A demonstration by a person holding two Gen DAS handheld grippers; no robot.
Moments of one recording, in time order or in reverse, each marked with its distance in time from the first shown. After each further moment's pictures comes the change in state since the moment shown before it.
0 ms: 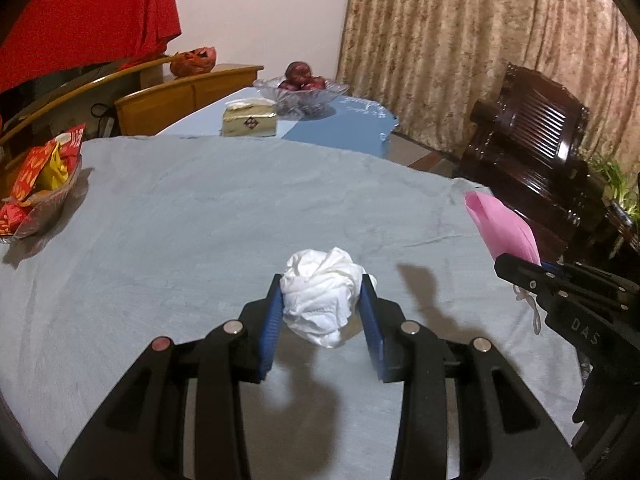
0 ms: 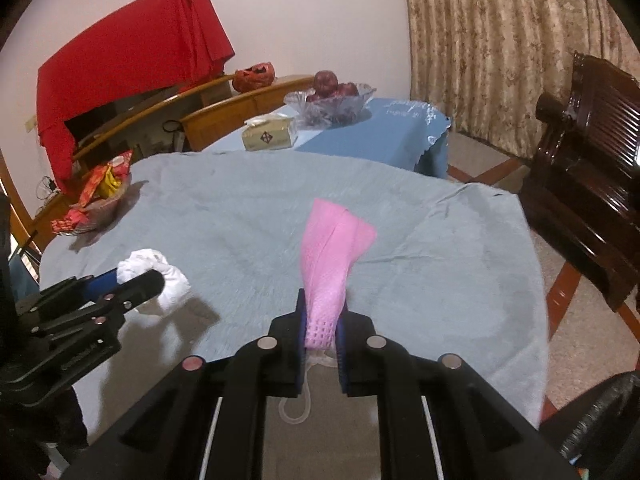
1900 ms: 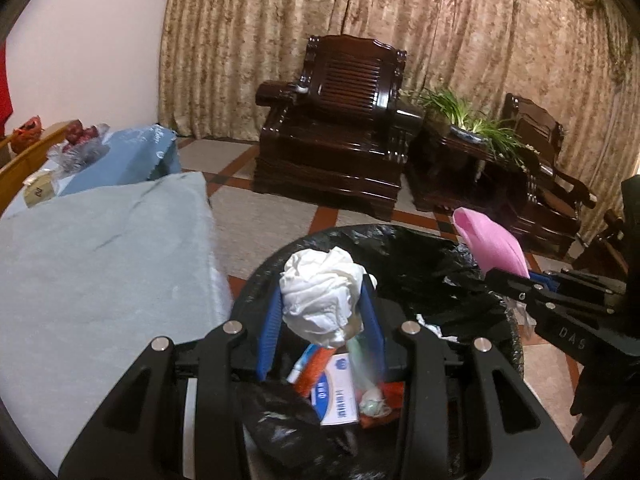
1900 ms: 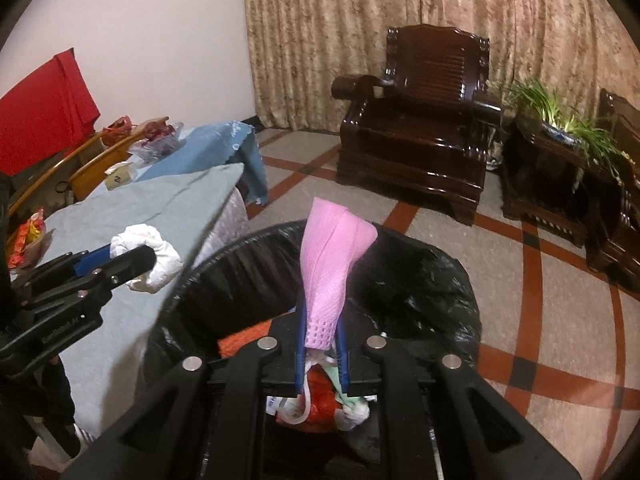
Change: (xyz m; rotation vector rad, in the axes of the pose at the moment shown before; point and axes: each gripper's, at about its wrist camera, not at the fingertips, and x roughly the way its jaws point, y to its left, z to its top) left arm -0.098 -0.320 -0.089 0.329 0.002 -0.476; right arm -0.274 -0.208 -0.167 0.294 -0.057 -0.398
